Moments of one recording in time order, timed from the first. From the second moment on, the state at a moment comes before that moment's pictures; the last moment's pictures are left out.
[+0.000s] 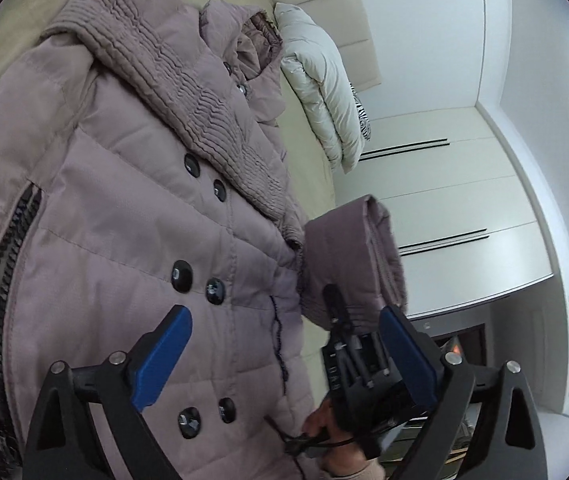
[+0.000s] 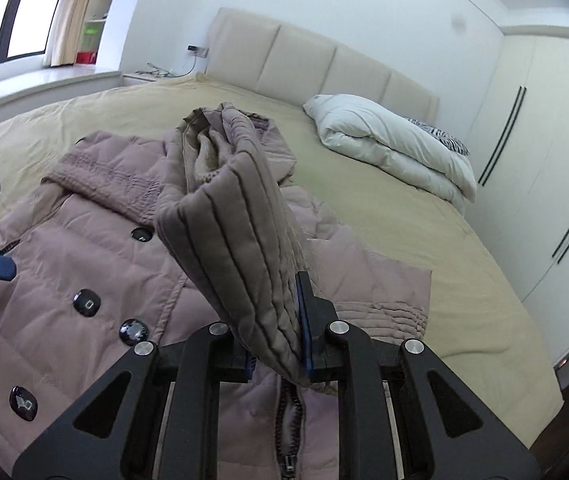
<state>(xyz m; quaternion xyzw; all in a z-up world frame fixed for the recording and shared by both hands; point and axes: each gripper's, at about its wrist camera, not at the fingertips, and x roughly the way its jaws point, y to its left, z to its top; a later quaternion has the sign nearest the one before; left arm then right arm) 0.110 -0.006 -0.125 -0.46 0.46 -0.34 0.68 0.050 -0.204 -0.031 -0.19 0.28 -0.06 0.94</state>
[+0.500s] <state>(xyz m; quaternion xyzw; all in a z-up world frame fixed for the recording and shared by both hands) 0.137 -0.027 -0.124 -0.45 0.50 -0.36 0.64 -0.017 -0.081 -0.110 -0.37 0.25 0.00 0.90</state>
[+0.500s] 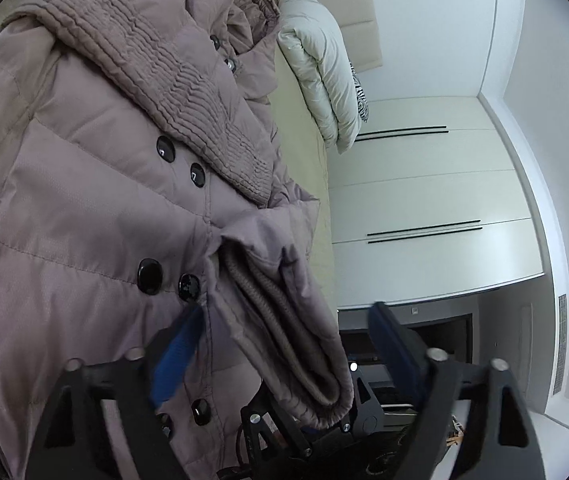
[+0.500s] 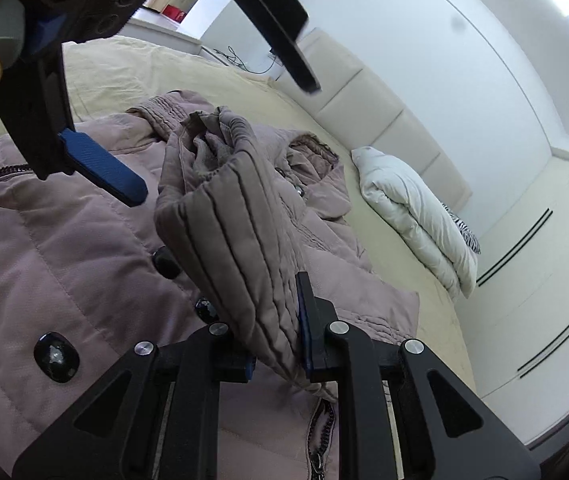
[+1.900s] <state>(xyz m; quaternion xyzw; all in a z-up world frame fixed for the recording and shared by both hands) 0.328 0.104 -0.128 -0.25 0.47 -0.12 0.84 0.183 -0.362 -0.094 0.35 0.31 0.05 0.88</state>
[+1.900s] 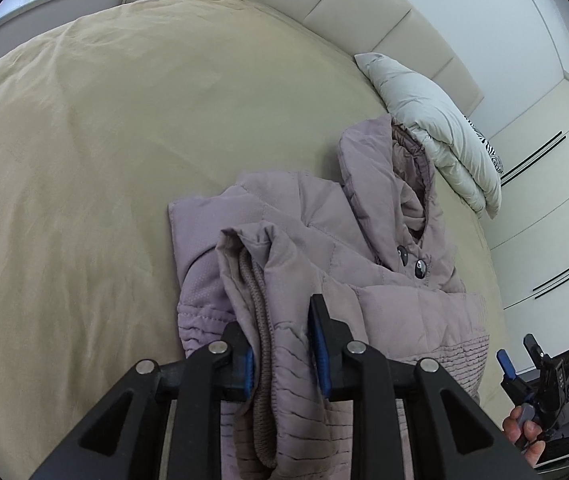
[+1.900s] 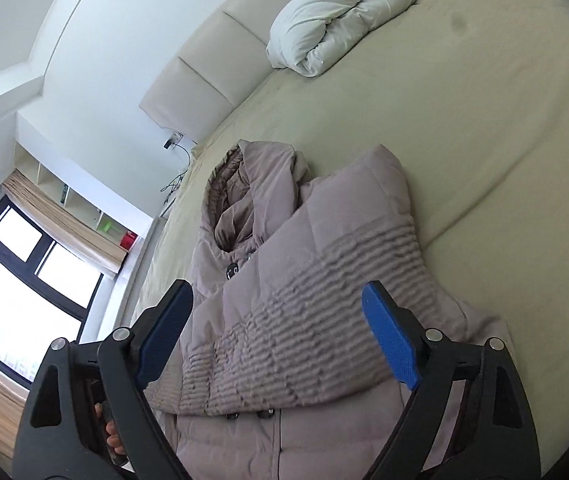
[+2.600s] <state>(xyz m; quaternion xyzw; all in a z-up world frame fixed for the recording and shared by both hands) 0.291 0.093 -0.074 -0.11 0.38 -0.04 0.92 0.234 -0.337 -0.098 0.13 0.32 -0.06 0.94</state>
